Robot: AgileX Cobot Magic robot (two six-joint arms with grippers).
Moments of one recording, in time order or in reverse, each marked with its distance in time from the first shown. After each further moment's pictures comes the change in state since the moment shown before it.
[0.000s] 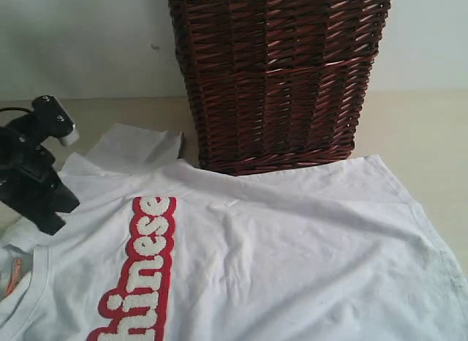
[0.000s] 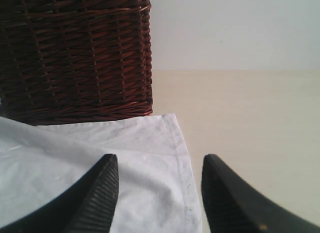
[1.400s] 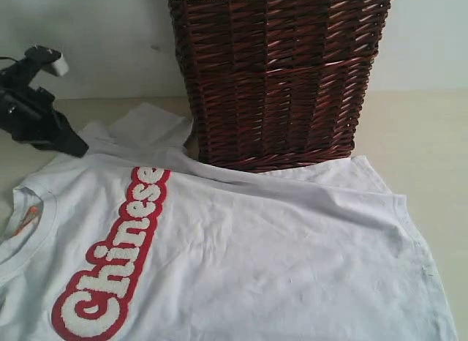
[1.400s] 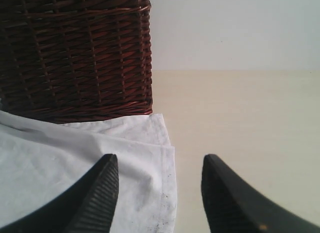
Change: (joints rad) left arm 0.151 0.243 -0.423 -0.152 0.350 -0.054; right arm 0.000 0.000 0.000 0.000 0.000 0.000
